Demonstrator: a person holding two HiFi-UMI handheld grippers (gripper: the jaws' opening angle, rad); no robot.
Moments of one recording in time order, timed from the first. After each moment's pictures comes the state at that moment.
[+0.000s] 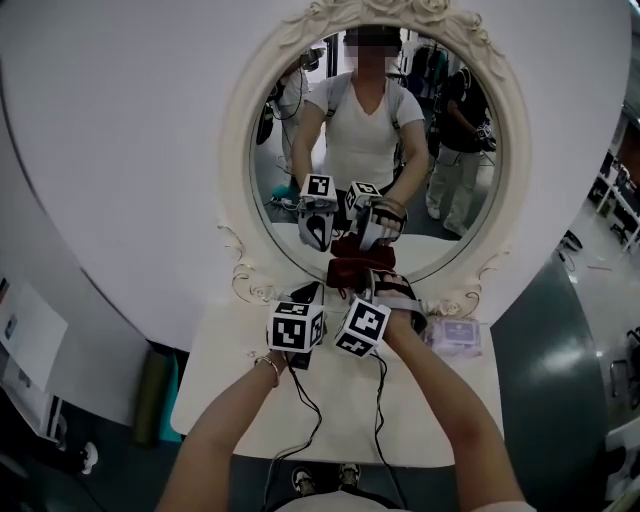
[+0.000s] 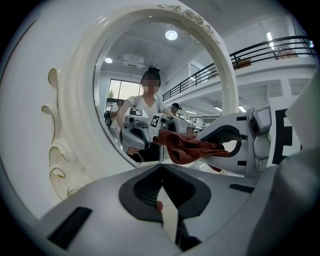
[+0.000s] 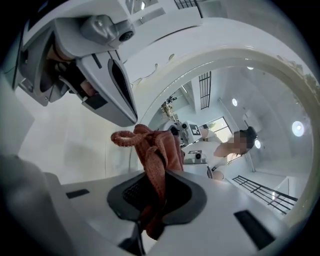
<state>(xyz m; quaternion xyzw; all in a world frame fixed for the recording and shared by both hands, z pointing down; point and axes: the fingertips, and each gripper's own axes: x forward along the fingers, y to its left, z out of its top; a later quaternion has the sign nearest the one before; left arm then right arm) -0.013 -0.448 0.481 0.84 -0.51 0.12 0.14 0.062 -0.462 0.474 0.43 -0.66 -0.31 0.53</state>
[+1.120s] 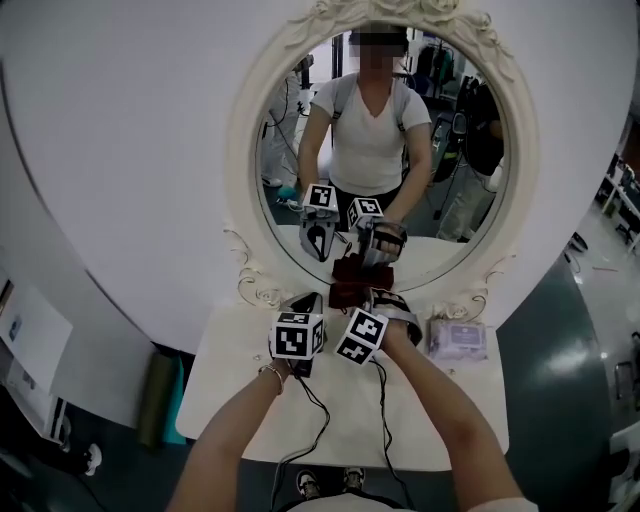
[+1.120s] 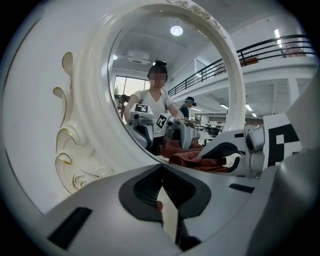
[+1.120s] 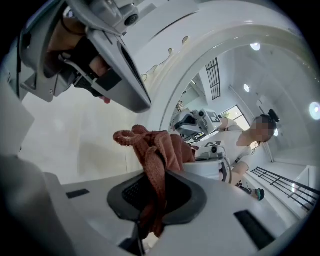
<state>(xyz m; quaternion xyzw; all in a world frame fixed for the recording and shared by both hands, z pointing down) -0.032 -0.452 0.512 0.82 -0.53 0.13 0.16 0.051 -0.461 0.544 0.38 -0.70 -0.23 0.55</state>
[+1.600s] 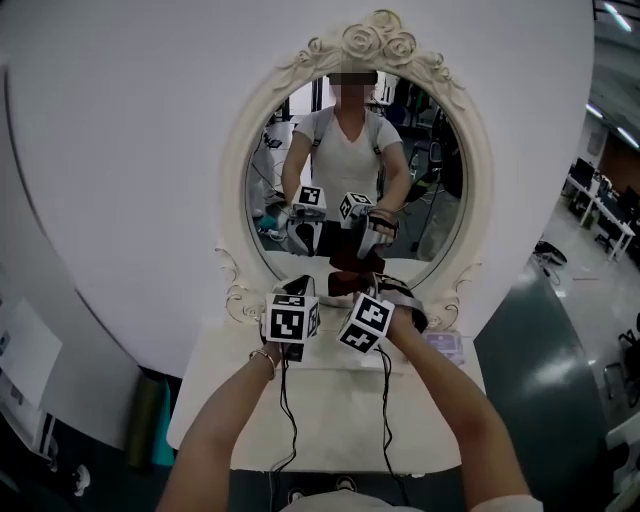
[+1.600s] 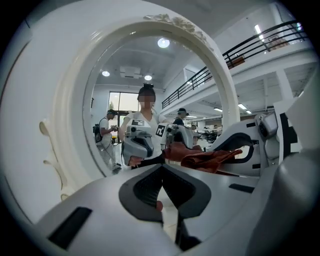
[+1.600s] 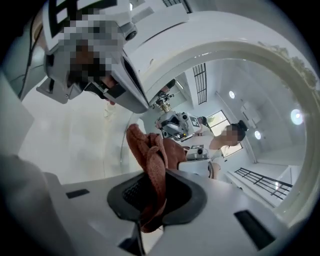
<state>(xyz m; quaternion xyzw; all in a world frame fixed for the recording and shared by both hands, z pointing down) -0.010 -0.463 0.413 0.84 -0.53 0.11 0.07 0.090 -0.456 0.432 0.45 -0.68 -0.27 0.52</state>
